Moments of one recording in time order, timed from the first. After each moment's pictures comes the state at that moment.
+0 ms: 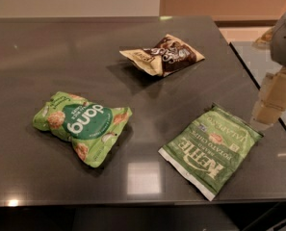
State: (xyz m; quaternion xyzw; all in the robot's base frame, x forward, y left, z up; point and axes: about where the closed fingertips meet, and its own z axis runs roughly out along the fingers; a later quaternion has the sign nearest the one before) arm 0.438 -0.217 0.976 -0.60 0.78 -0.03 0.16
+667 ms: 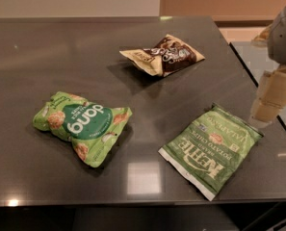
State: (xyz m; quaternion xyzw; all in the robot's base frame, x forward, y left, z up) arm 0.442 -0.214 0.979 -0.61 0.78 -0.05 0.15
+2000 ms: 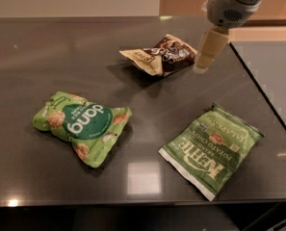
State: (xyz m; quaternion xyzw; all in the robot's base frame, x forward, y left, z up) arm 0.604 -0.156 0.982 -0.62 0.74 -0.07 0.24
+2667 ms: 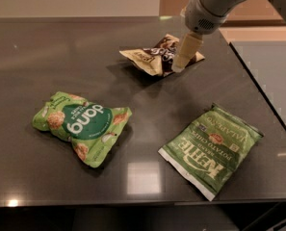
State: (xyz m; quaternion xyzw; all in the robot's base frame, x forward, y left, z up) arm 0.659 -0.112 0.949 -0.63 0.72 -0.03 0.29
